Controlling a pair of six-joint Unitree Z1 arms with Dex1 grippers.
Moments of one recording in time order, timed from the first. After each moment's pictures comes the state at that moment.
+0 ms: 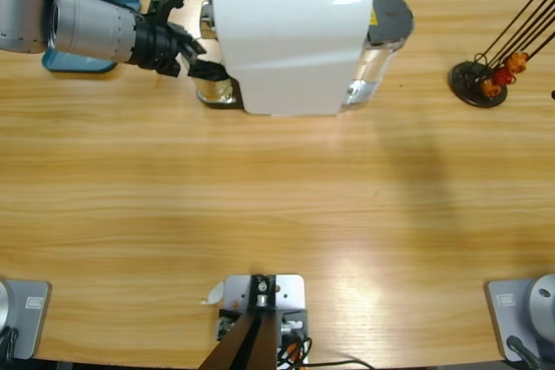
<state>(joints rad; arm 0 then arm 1) -0.53 1.88 -1.00 -0.06 -0.35 0.23 0.99 0.94 -0.97 0.86 -0.51 0.18</state>
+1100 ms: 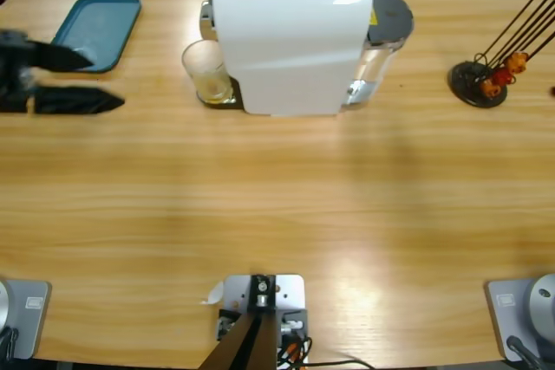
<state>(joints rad) -0.57 1.26 -0.89 0.43 -0.22 0.16 0.97 1.02 -1.15 0.93 -0.31 0.11</state>
